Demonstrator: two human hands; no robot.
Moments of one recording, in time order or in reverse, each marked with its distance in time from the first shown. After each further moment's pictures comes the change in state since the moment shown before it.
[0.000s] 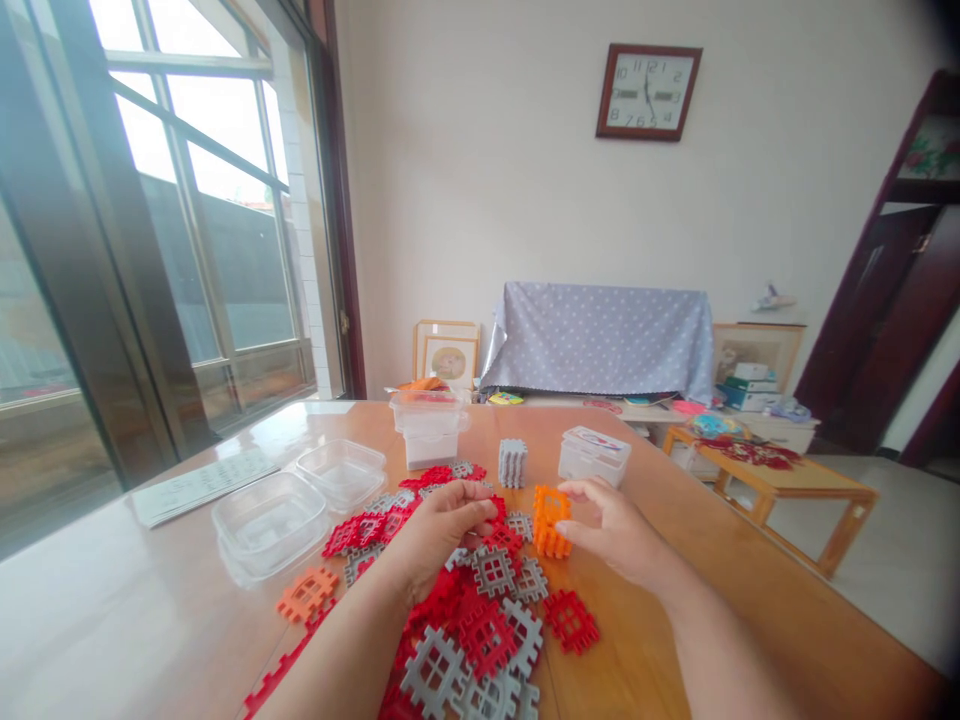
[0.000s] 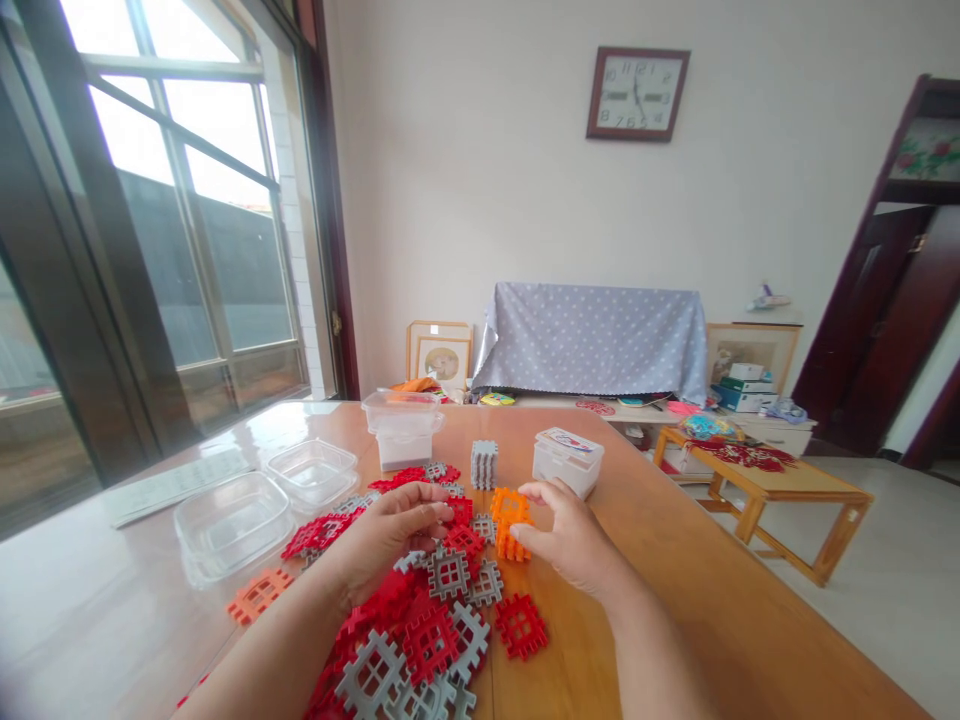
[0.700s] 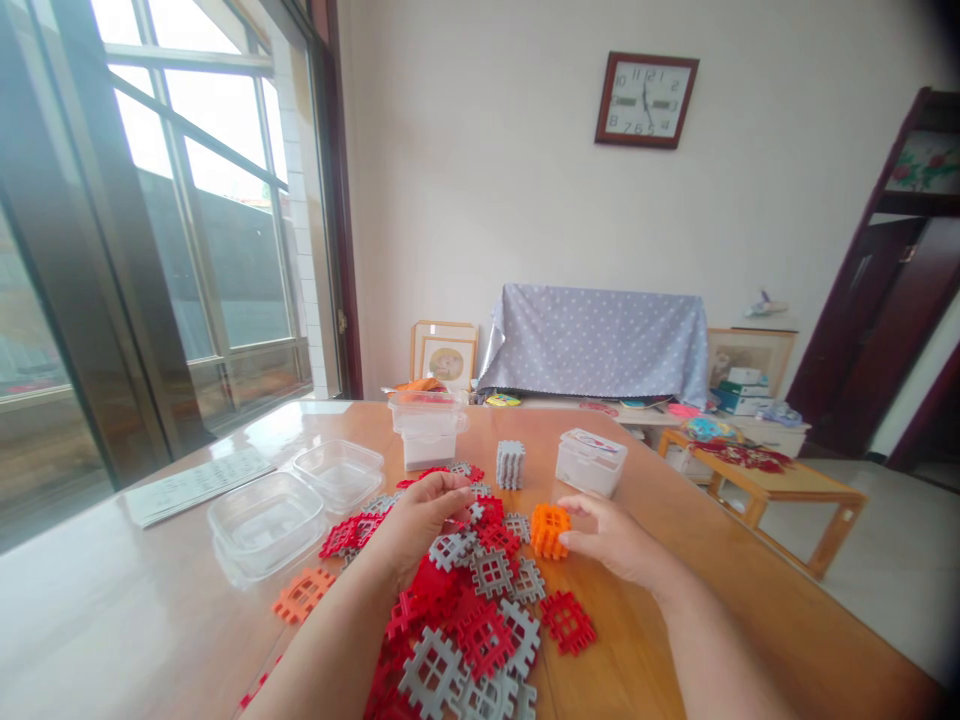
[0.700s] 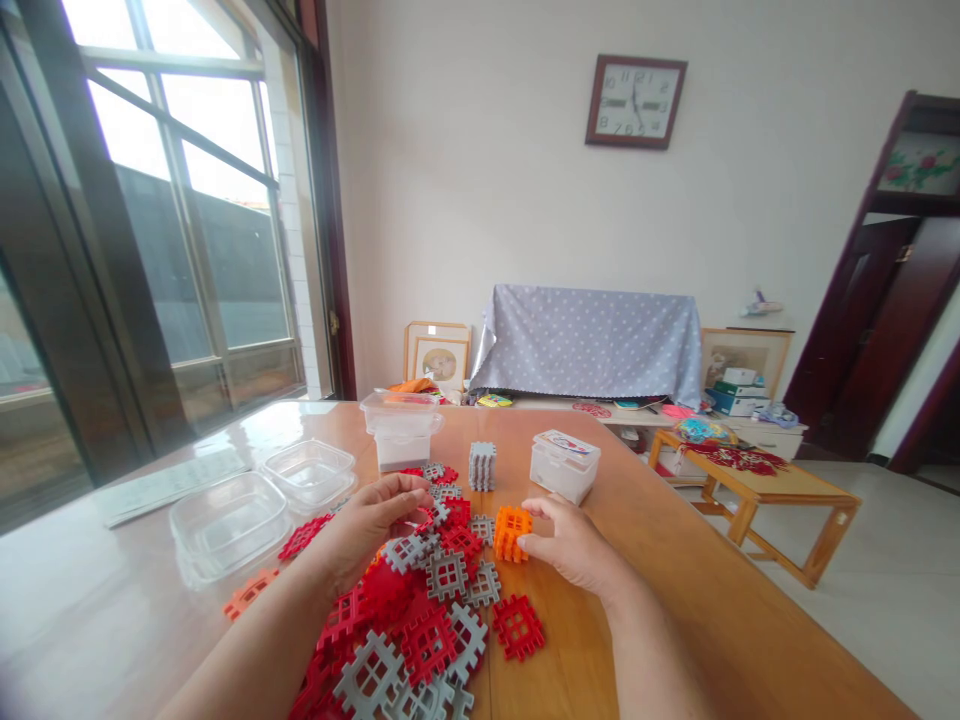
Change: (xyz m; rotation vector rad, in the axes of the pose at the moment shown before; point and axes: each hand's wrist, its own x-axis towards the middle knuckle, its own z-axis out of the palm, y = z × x) left_hand 0.002 0.008 -0.021 0.118 0.099 0.064; right_hand 0.002 0.033 0.003 0.067 -0.119 0.100
